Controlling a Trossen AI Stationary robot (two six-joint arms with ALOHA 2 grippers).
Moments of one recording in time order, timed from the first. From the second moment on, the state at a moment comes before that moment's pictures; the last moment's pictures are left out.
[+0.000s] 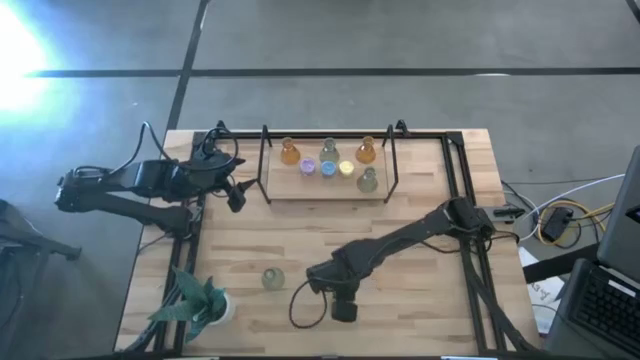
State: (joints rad) left arm -0.01 0.78 0.98 -0.79 -0.56 -0.27; right arm 0.36 2.16 1.84 -1.01 -0.25 0.56
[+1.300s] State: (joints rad) left arm -0.01 0.78 0.98 -0.79 -0.56 -0.29; right arm -0.29 2.15 2.25 -1.40 -0.19 0.50
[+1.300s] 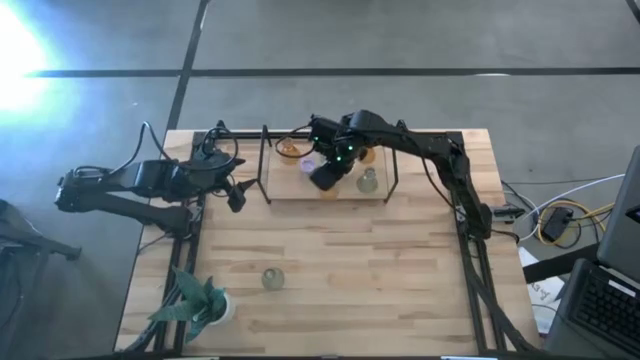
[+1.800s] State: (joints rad) left arm -0.01 0.78 0.98 -0.79 -0.56 -0.29; right arm -0.32 2.15 2.08 -1.27 -0.12 0.46
